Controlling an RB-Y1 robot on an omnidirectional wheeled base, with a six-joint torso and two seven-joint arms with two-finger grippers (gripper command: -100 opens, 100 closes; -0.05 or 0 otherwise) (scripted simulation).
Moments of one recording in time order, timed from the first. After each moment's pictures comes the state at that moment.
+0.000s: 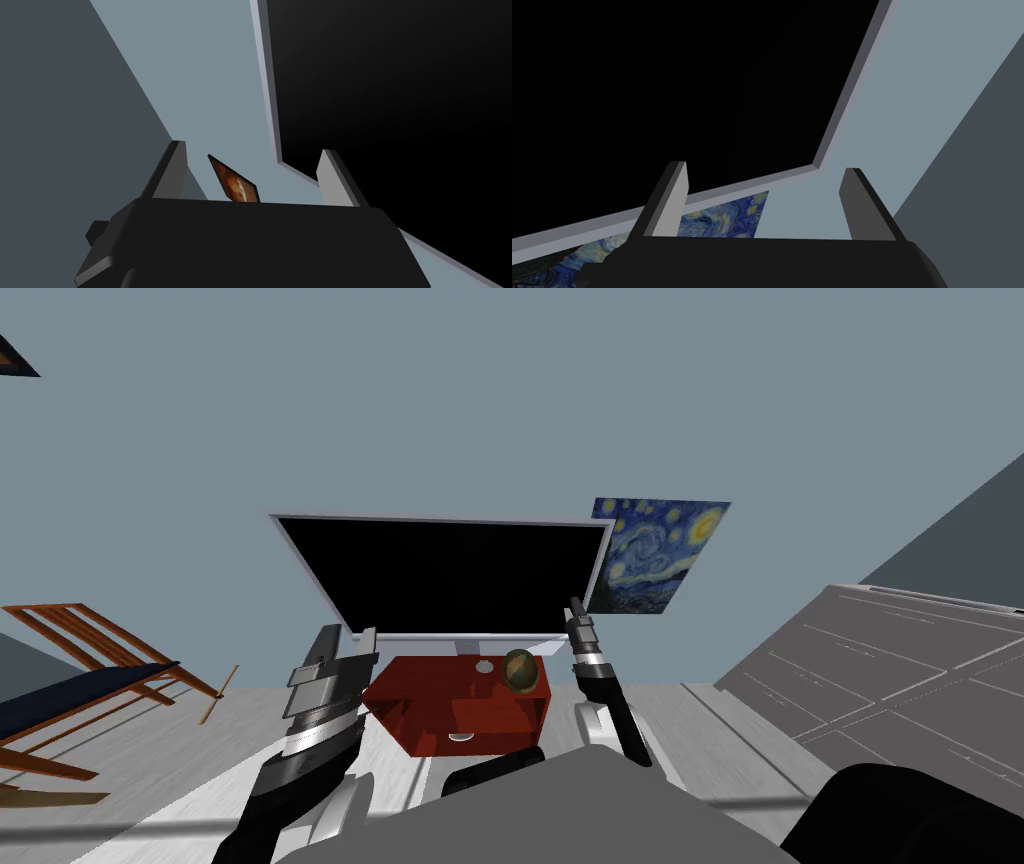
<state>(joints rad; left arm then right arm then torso) 0.54 -0.02 -0.01 -2.21 -0.01 -0.60 0.03 0.51 0.03 0.00 -2.24 0.10 -0.36 0.05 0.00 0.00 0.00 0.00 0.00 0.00</state>
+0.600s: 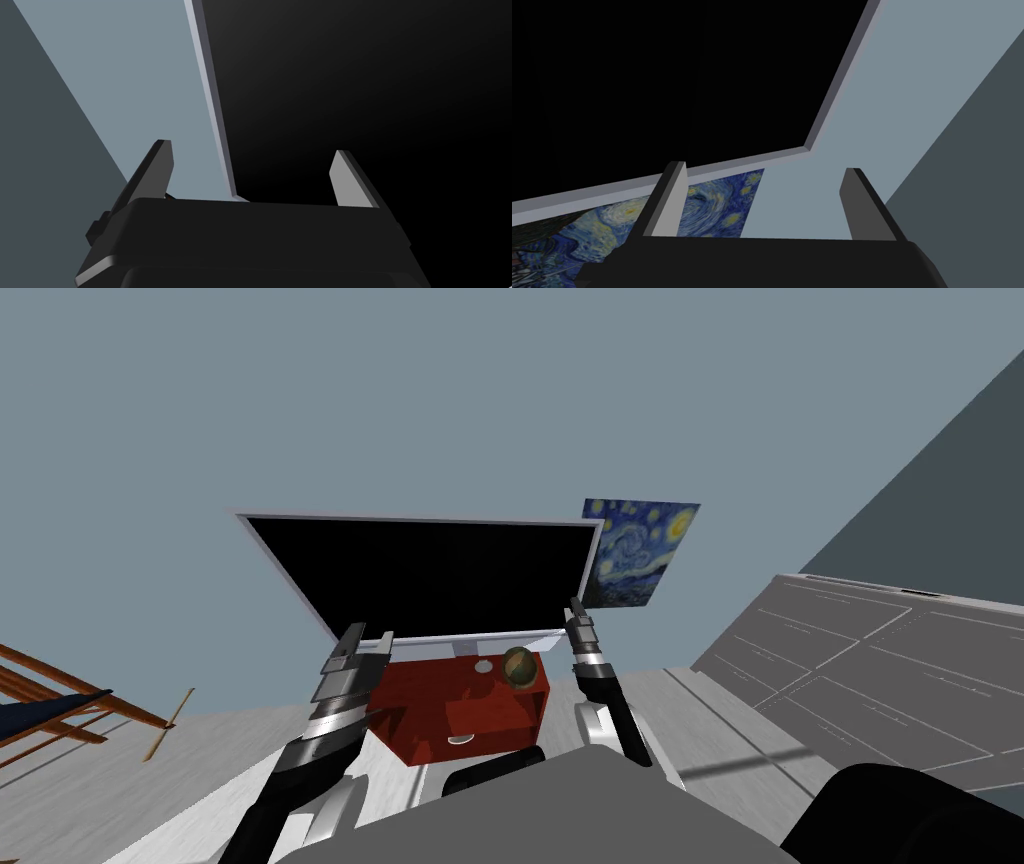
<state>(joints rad) 0.51 0.09 -0.01 -2.16 0.01 -0.50 0.06 0.51 0.03 0.00 -2.24 0.10 -0.36 0.05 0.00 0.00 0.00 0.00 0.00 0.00</state>
